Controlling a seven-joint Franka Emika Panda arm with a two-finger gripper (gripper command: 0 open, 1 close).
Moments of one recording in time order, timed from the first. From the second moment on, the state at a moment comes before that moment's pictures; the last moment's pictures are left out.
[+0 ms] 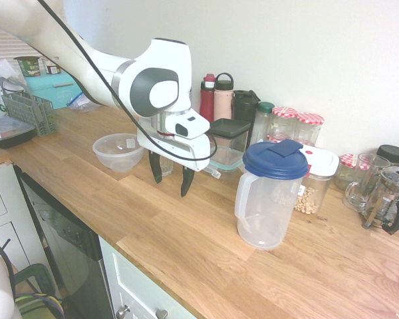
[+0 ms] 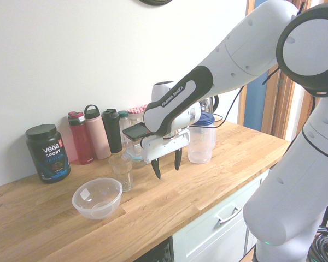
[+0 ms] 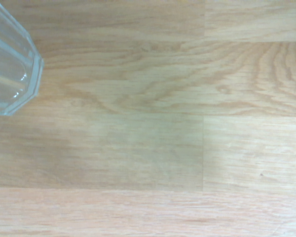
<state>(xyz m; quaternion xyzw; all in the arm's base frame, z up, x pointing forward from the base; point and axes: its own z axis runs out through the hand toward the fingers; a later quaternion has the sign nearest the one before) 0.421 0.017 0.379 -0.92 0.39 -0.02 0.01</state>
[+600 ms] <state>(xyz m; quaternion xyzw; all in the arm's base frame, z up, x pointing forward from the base) 0.378 -0.038 0.543 -0.89 0.43 -0.11 0.05</state>
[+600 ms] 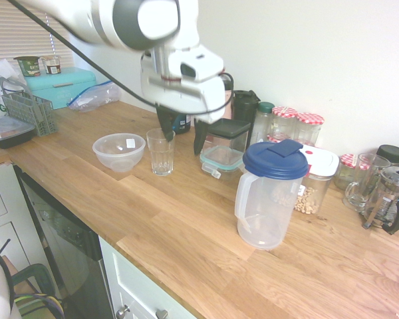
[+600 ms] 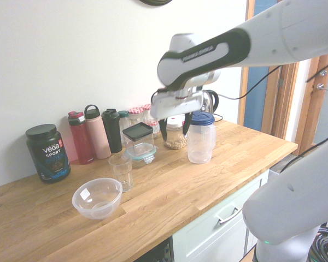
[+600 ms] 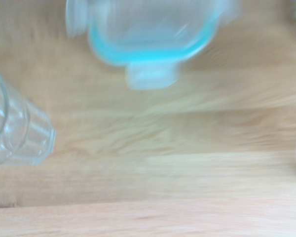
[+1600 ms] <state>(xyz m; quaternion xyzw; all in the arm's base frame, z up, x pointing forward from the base) 0.331 -0.178 0.496 -0.85 0.48 -0.21 0.07</state>
